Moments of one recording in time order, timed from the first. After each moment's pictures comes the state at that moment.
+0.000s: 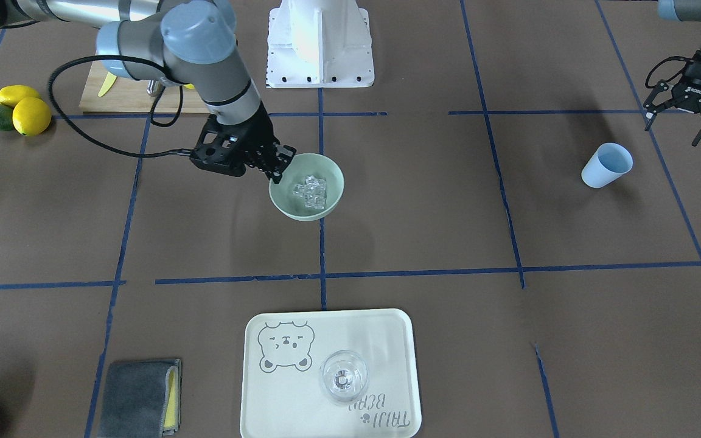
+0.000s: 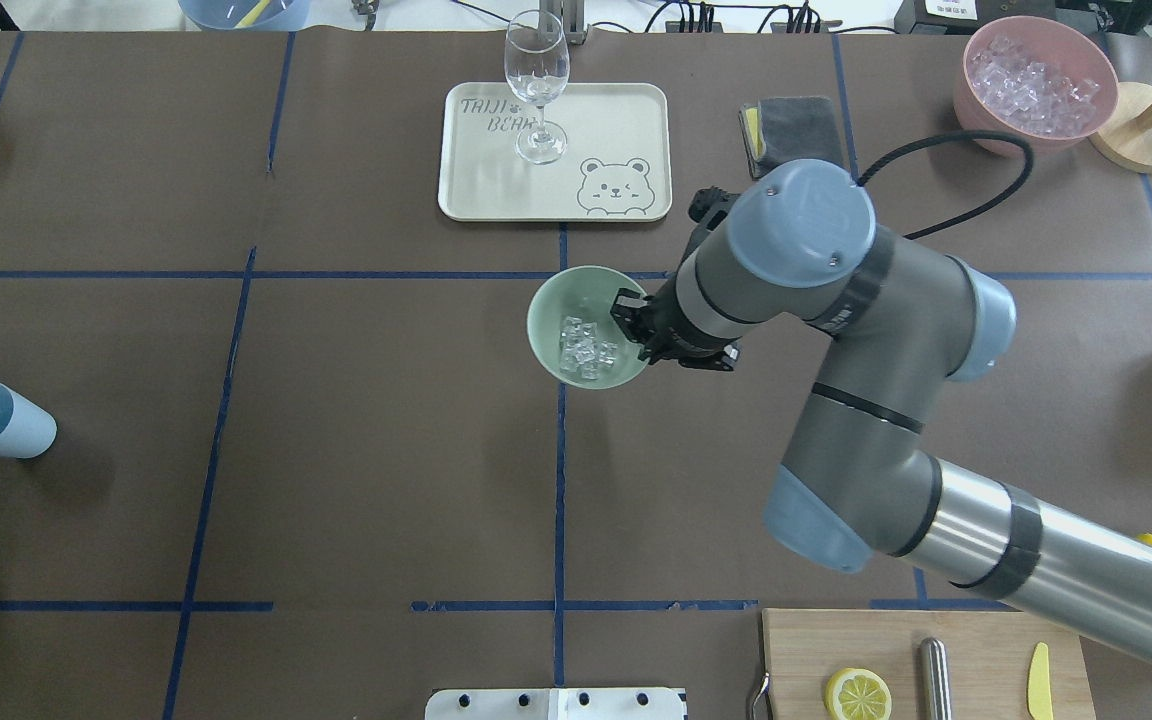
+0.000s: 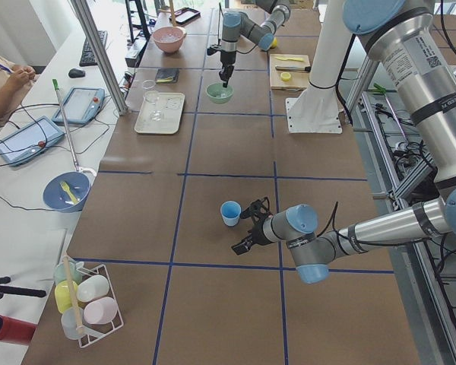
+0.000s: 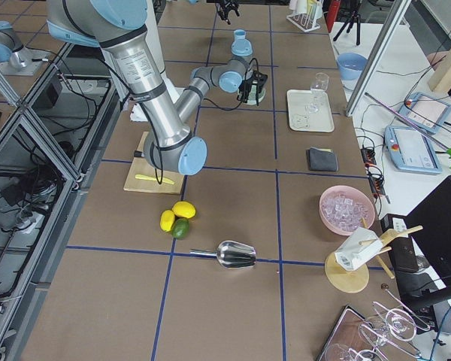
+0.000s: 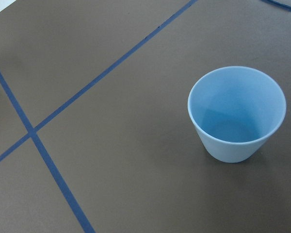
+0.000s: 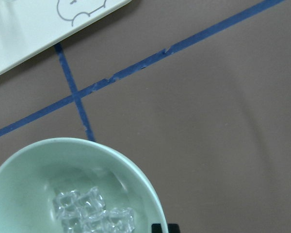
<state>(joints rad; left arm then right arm) -0.88 -1.07 -1.53 -3.15 -1.78 -0.33 0.60 -1.05 1.83 -1.42 1.95 1.59</state>
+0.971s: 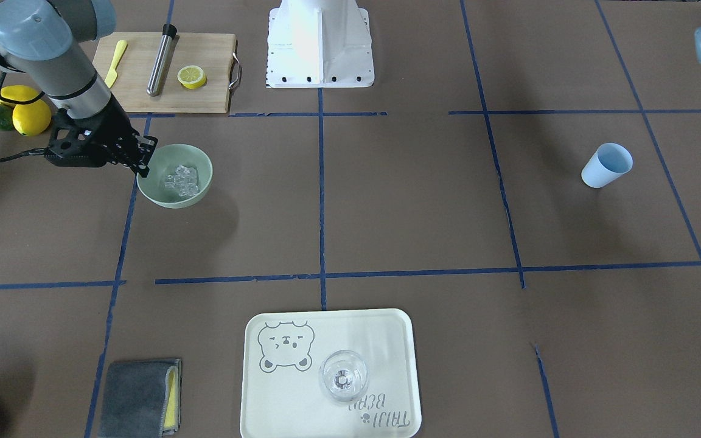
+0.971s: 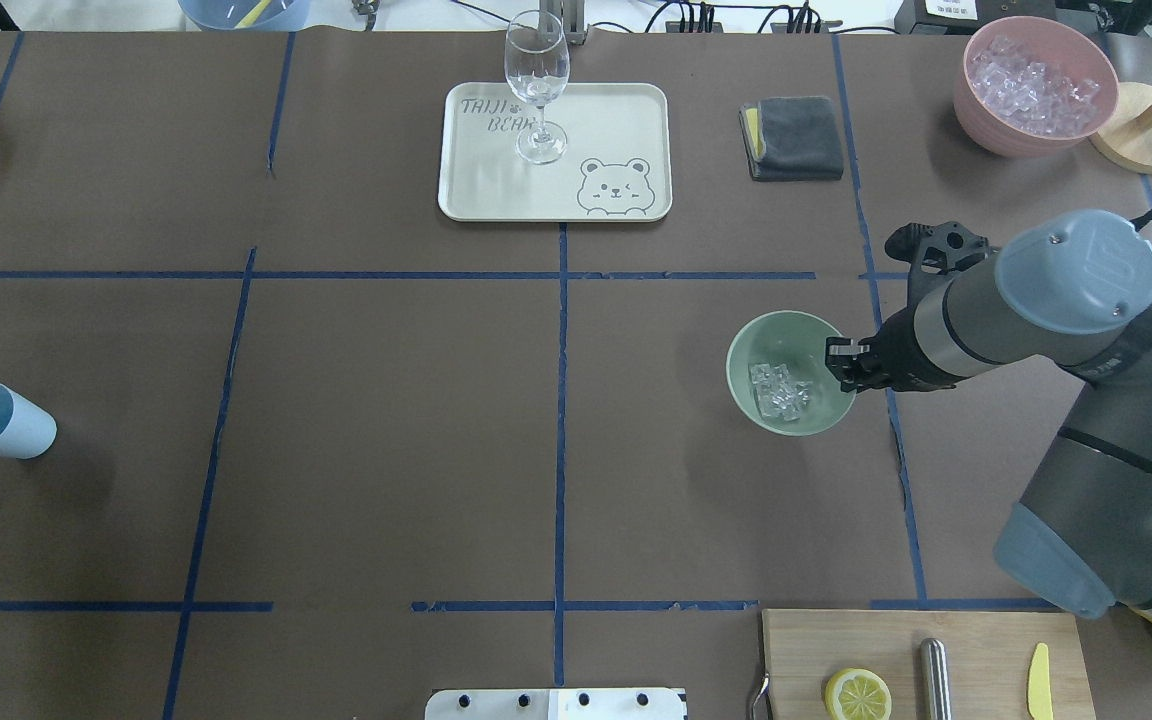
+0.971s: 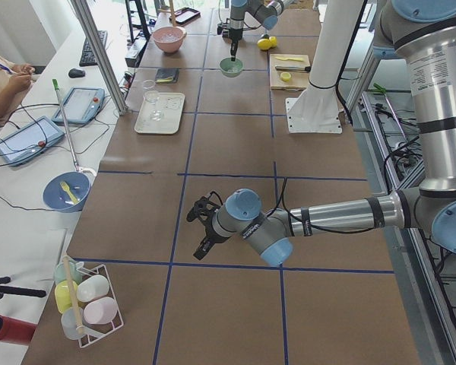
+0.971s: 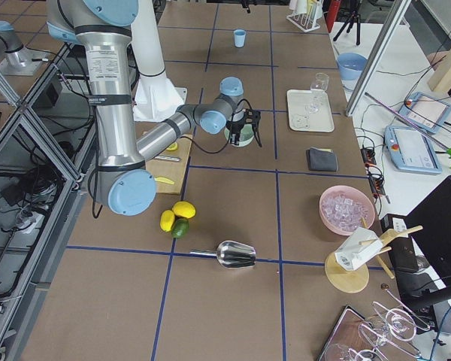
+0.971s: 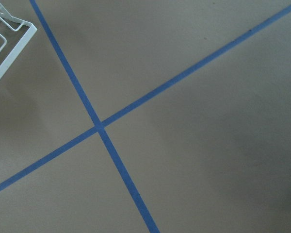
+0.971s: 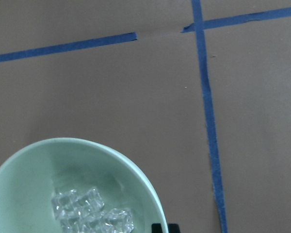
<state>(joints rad) -1.33 -1.32 -1.59 -2.54 -2.18 -0.16 0.73 -1.52 1.99 -1.28 2.02 1.17</state>
